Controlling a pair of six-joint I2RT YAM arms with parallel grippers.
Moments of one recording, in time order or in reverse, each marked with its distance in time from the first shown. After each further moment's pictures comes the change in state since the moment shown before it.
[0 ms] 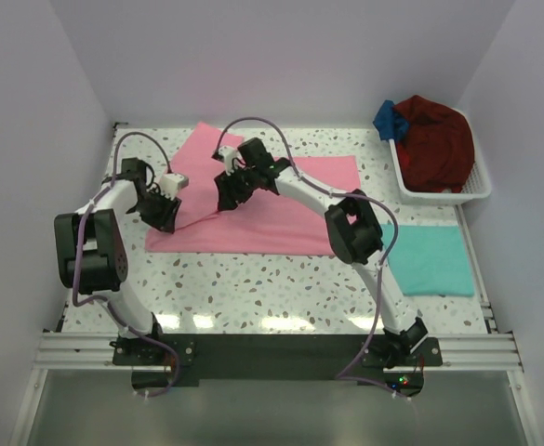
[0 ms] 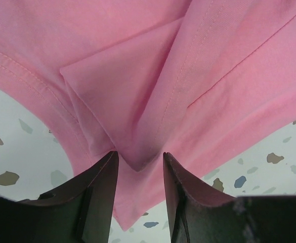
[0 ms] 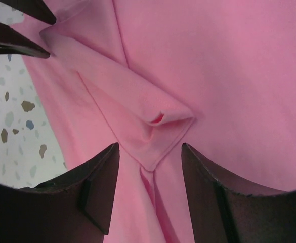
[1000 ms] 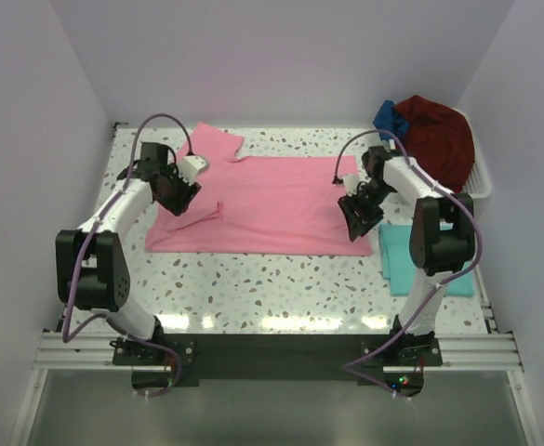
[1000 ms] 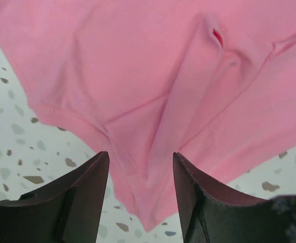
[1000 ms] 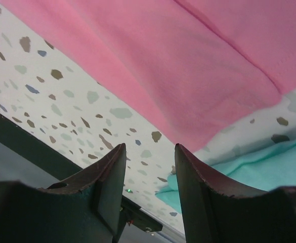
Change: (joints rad) left arm -0.204 -0.117 0.074 0.112 -0.170 -0.025; right arm -0.586 -0.503 -0.625 -0.735 0.180 -0.449
